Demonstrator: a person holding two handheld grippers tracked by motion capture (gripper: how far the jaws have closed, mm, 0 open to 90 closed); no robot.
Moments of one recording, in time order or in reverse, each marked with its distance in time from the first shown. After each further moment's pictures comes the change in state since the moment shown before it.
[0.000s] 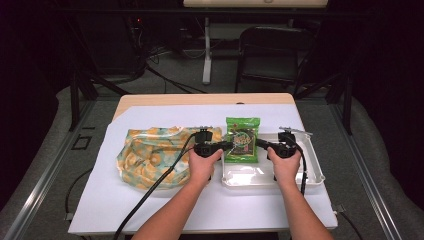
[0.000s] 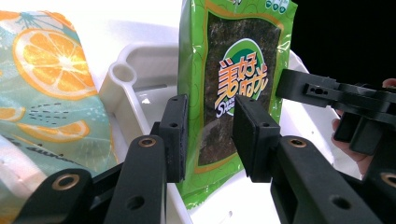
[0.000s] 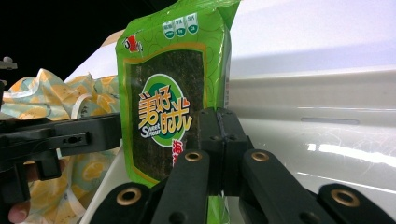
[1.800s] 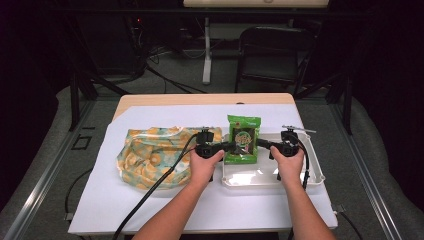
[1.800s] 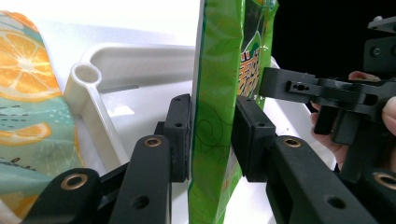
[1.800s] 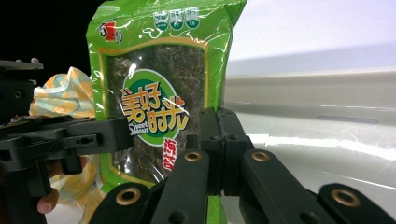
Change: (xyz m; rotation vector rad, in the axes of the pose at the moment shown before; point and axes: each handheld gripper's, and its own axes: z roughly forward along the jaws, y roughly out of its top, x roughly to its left) left arm -0.007 -0.003 -0.001 -0.006 -0.076 0.007; right arm -0.003 0.007 -0.009 0.041 0.091 0.021
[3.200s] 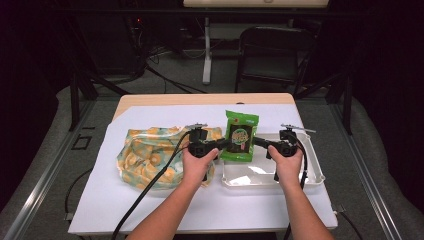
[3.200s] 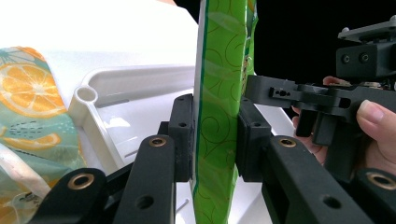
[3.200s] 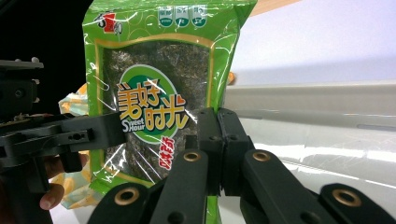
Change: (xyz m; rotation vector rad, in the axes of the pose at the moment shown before) left arm -0.014 0.009 -0.033 -0.040 -0.032 0.039; right arm 0.021 0.002 -0.006 -0.026 0.053 0.009
